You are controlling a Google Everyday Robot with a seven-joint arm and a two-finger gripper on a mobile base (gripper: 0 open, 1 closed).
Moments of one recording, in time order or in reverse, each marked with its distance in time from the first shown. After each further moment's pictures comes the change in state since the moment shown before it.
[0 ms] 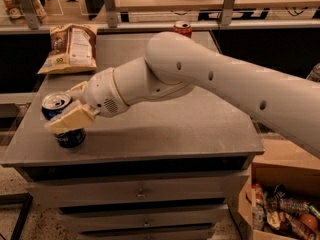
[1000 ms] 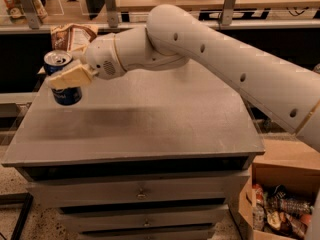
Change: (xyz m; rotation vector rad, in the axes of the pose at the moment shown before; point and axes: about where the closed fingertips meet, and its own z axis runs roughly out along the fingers) arm -0.046 -0.086 -0.019 0.088 -0.098 -0.060
